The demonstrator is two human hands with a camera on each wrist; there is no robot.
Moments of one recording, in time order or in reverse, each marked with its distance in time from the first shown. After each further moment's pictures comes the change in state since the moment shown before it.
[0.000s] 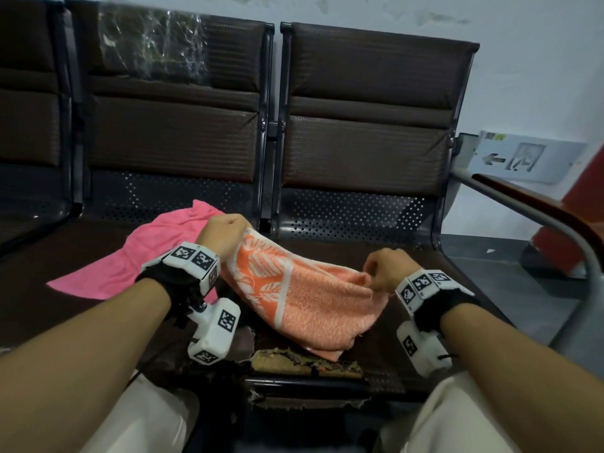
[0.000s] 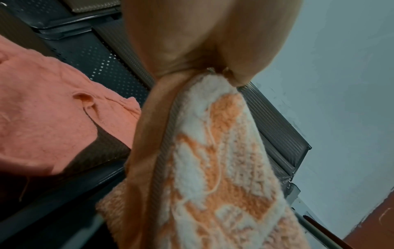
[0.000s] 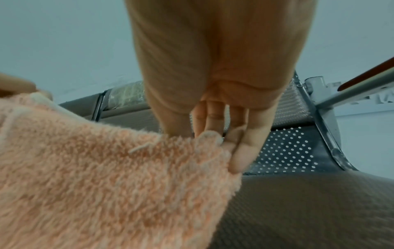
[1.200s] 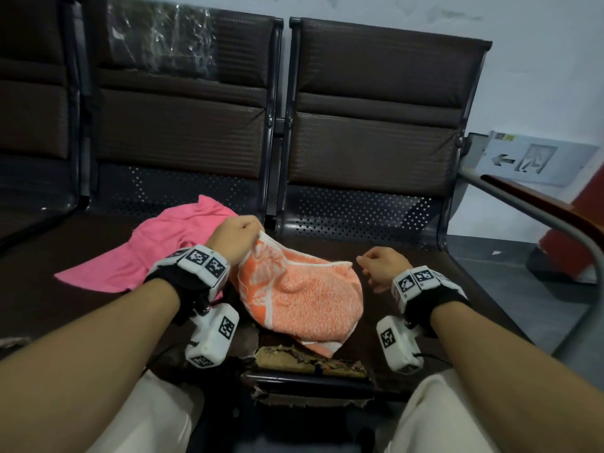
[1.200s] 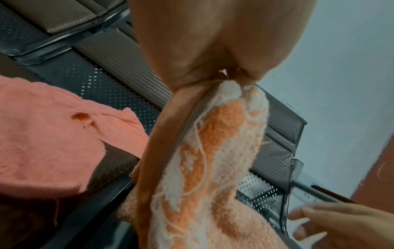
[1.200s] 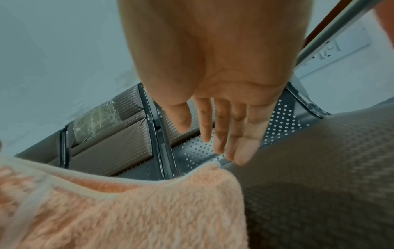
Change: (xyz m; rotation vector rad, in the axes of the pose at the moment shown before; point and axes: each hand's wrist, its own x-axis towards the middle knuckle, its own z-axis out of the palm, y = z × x) left_hand -0.006 -0.002 0.004 0.105 -0.073 0.173; right_hand 0.027 -0.007 0.023 0.559 0.039 0.197
